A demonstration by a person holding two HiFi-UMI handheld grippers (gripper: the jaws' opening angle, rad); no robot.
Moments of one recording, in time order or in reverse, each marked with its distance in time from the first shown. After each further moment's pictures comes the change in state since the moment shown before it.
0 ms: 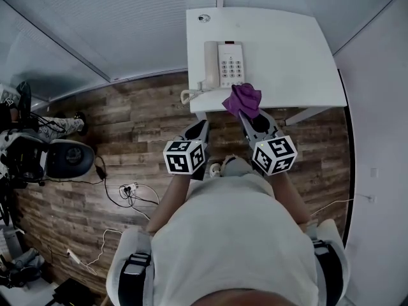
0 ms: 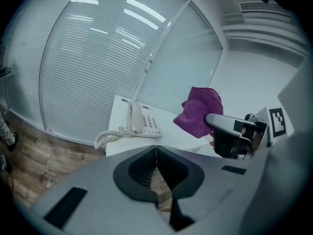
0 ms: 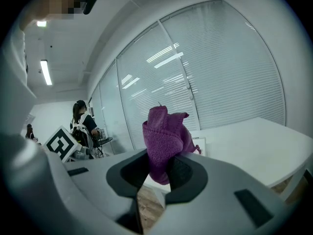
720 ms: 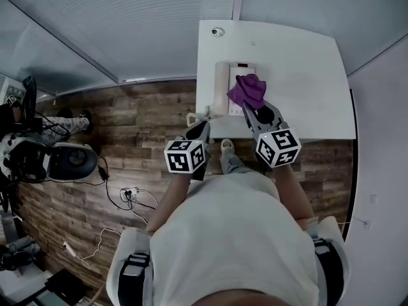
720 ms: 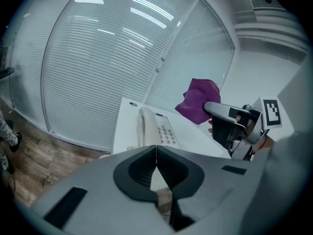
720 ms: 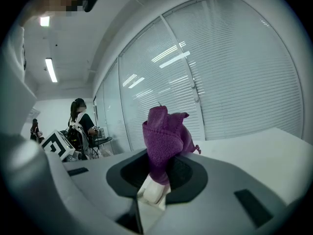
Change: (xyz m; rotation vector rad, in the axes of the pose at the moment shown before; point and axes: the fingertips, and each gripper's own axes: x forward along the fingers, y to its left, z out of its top) left arm 0.075 0.060 0.059 -0.041 -0.001 0.075; right arm 0.119 -0.067 0.054 -0.065 -0.015 0.063
